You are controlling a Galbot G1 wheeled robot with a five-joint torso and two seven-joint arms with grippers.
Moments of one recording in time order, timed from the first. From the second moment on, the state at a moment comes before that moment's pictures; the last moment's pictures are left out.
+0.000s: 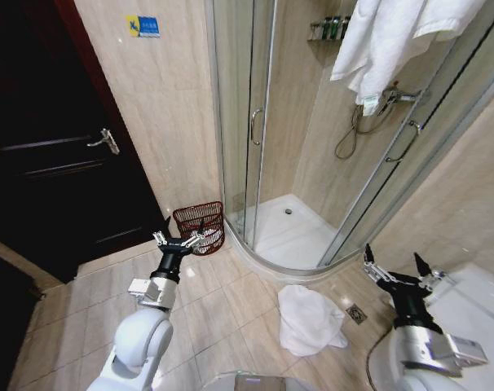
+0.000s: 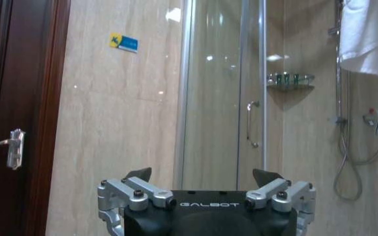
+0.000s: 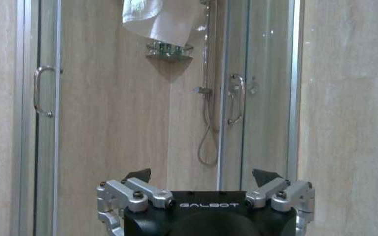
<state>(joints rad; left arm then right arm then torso) 1.57 -1.34 -0.49 -2.40 -0.20 0.08 -0.12 -1.81 1.61 0.86 2.50 0.17 -0.10 0.02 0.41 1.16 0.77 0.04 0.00</state>
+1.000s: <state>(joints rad) 1.48 -1.33 -0.48 -2.40 -0.15 0.09 -0.12 -1.80 1.61 0.88 2.50 0.17 -0.04 -0.04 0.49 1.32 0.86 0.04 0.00</state>
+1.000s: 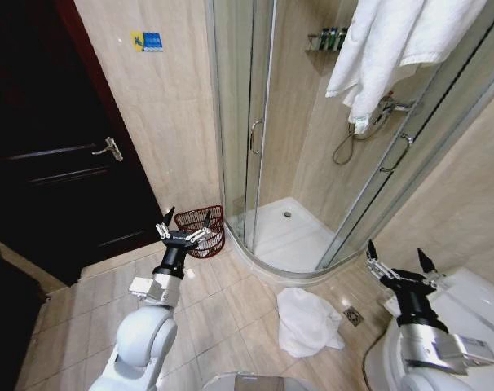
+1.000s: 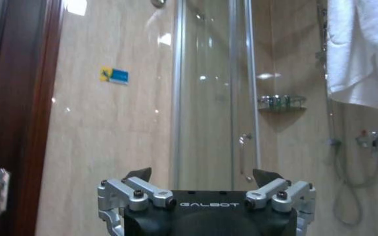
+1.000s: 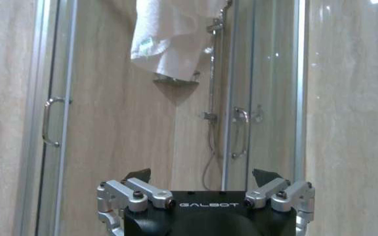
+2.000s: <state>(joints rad) 1.48 -1.33 -0.62 -2.34 -0.18 0.14 -0.07 -1.70 1.59 0.87 2.49 0.19 -0.08 -0.04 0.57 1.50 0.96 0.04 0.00</state>
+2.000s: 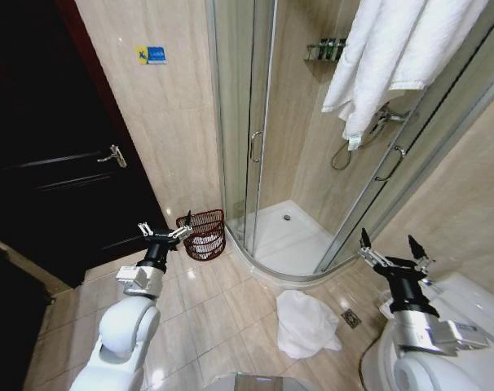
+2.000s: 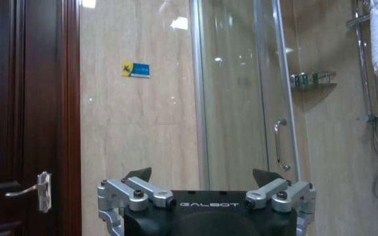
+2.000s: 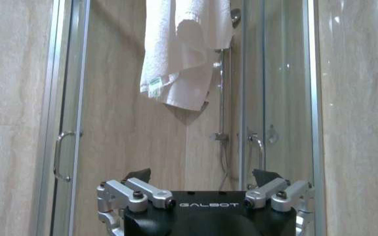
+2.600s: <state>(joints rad) 1.50 -1.33 -0.59 -2.32 -0.19 0.04 -0.06 -1.71 1.58 0.86 2.50 0.18 -0.08 -0.04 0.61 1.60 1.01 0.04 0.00</state>
